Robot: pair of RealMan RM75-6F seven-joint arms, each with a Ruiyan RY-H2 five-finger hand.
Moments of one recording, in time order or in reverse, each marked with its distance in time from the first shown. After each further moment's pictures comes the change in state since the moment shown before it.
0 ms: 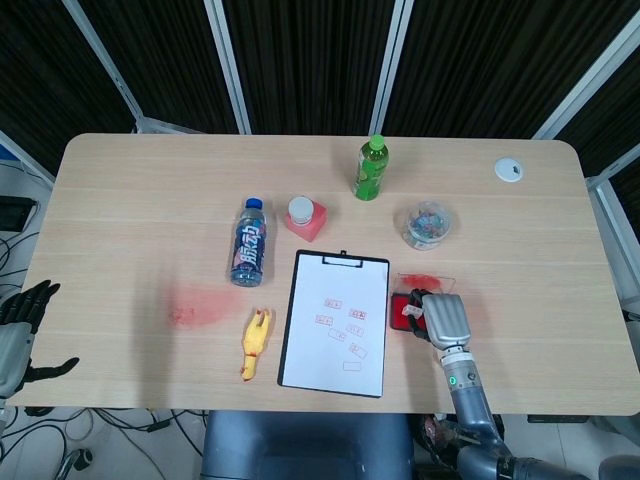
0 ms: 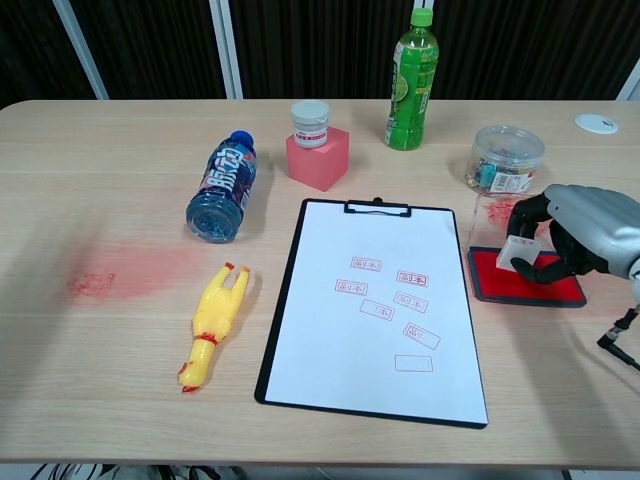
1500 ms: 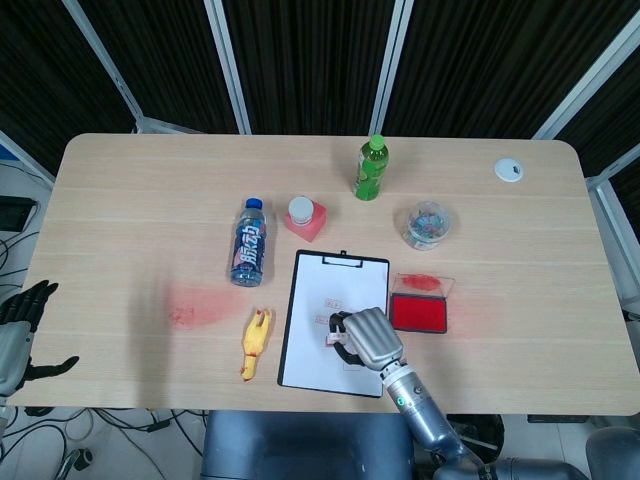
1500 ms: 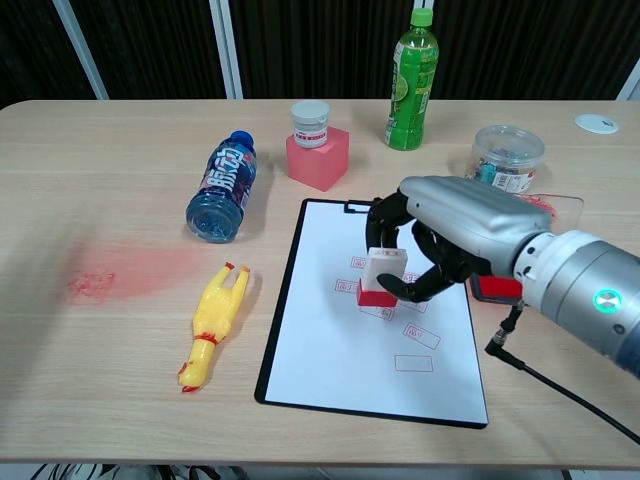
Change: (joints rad) left arm -0.004 -0.012 -0.010 -0.001 -0.038 -0.013 0.005; right arm 0.136 0.014 -0.047 -0.352 -0.034 -0.061 -0.152
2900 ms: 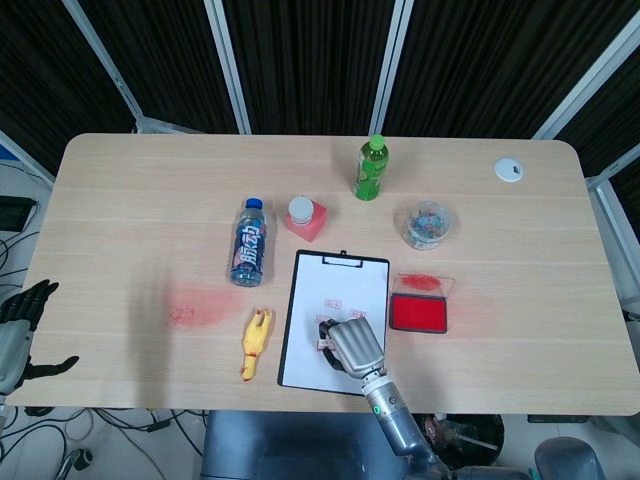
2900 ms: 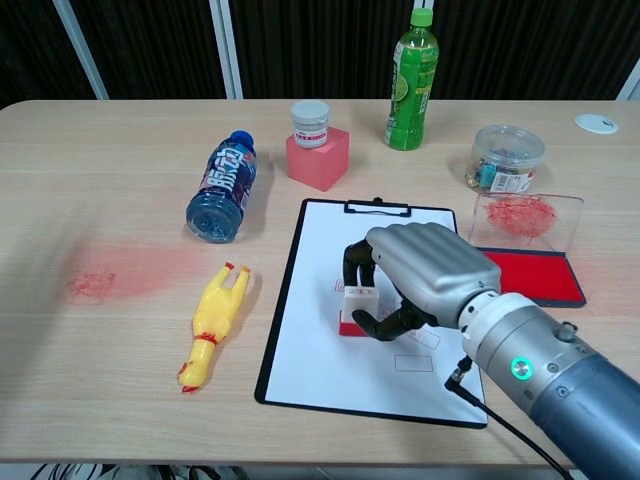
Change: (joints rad) left arm -0.009 0.018 -0.001 -0.006 -0.008 -0.023 -0.026; right arm -0.028 -0.242 -0.024 0.243 -0.015 0.060 -0.072
